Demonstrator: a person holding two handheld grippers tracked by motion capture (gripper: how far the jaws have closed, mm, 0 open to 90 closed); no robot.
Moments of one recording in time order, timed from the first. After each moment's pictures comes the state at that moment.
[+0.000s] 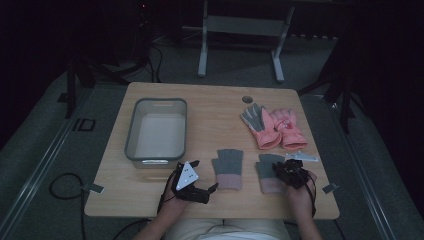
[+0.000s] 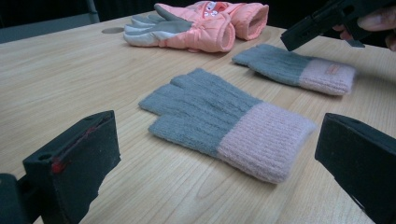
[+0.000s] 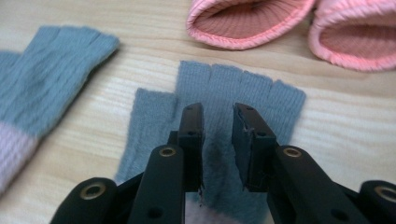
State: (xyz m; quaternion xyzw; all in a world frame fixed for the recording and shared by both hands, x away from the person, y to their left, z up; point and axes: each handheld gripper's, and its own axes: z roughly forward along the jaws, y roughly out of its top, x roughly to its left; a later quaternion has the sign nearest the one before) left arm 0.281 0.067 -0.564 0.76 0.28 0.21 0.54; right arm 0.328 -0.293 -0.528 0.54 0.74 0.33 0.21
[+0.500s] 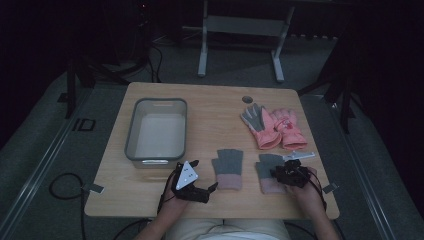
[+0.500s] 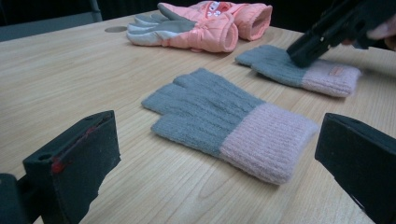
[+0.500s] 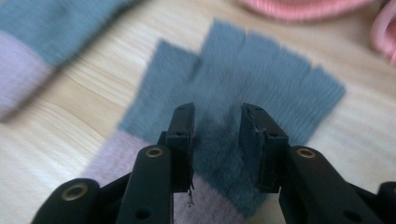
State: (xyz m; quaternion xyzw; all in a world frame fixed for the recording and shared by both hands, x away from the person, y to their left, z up) left arm 0.282 0.067 -0.564 0.76 0.29 0.21 0.54; right arm 0.337 -0.302 -0.537 0.46 0.82 0.29 0.15
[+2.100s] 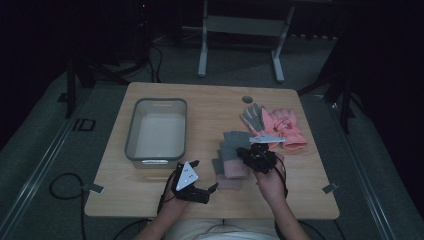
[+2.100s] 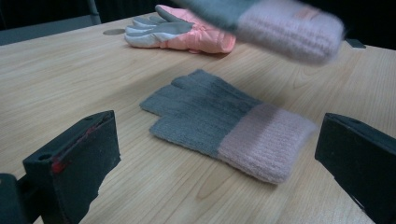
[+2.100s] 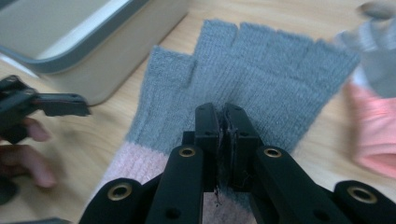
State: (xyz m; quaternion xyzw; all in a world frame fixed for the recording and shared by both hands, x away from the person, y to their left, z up) left arm 0.280 0.067 -0.564 0.76 0.28 0.21 0.55; right arm 0.334 -0.177 -0.464 0.44 0.79 0.39 0.16
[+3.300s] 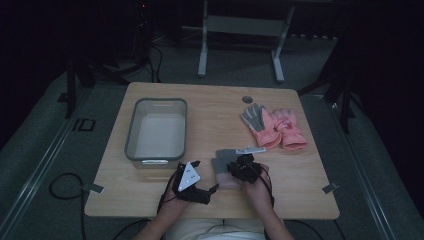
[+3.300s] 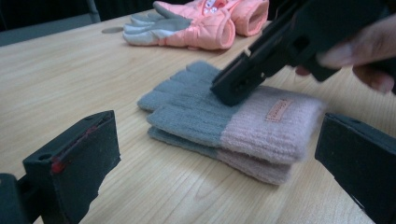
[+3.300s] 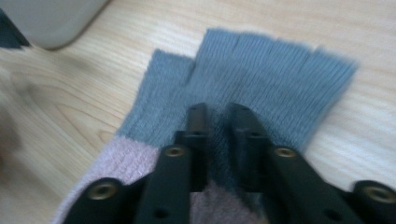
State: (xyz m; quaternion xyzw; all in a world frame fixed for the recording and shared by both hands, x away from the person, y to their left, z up) left arm 0.276 0.063 -0.564 0.76 0.26 0.24 0.54; right arm 0.340 -0.161 -0.530 0.47 0.80 0.35 0.12
